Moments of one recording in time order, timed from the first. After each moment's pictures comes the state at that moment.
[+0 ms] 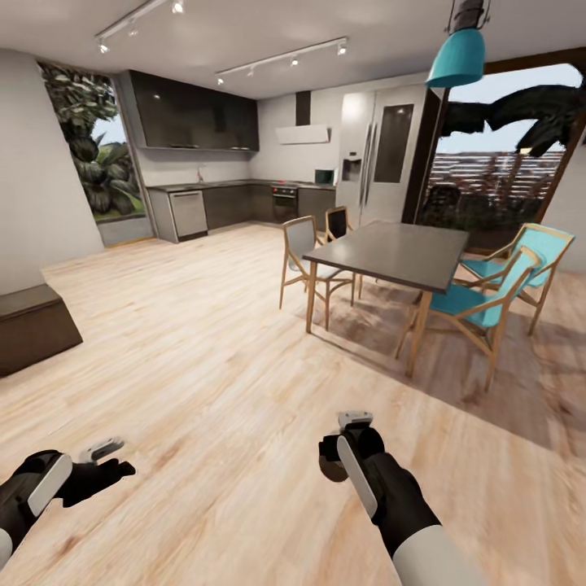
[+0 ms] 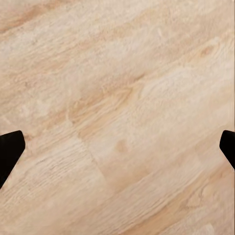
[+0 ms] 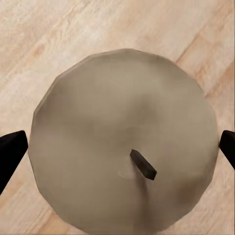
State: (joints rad) left arm -0.61 0.43 -0.02 -0.59 0.59 0.78 -0.05; right arm -0.55 0.17 0.22 -1.02 -0.21 0.91 -0.37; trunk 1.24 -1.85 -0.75
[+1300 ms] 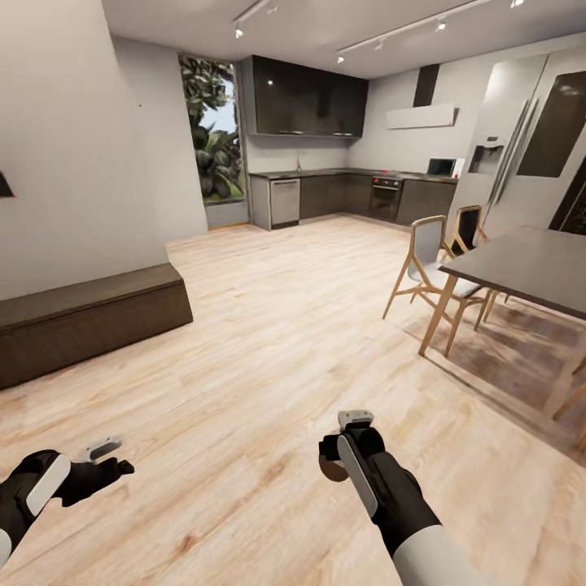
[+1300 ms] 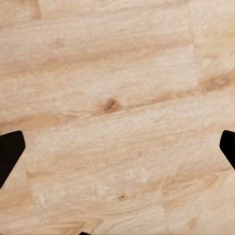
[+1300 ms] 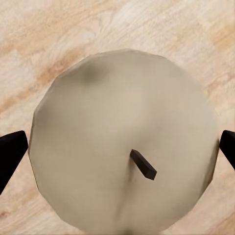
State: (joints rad) left arm -0.61 0.43 0.00 -0.59 0.59 0.78 -0.05; right arm -0.55 0.17 0.22 -1.03 -0.21 0.91 -0.37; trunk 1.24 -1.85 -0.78
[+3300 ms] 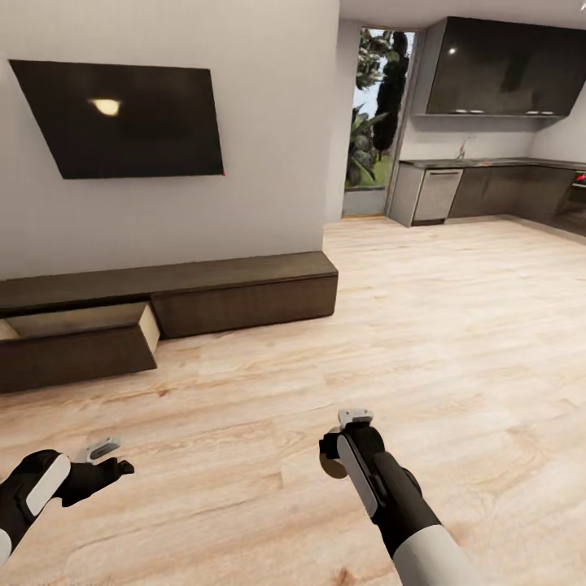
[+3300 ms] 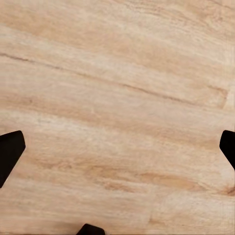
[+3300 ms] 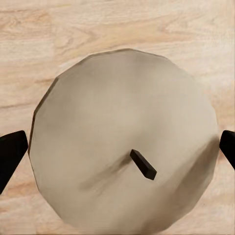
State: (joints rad) left arm -0.61 0.43 0.00 -0.59 0.59 0.78 -0.05; right arm -0.55 0.17 0.23 -1.03 -0.20 0.89 -0.37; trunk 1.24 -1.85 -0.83
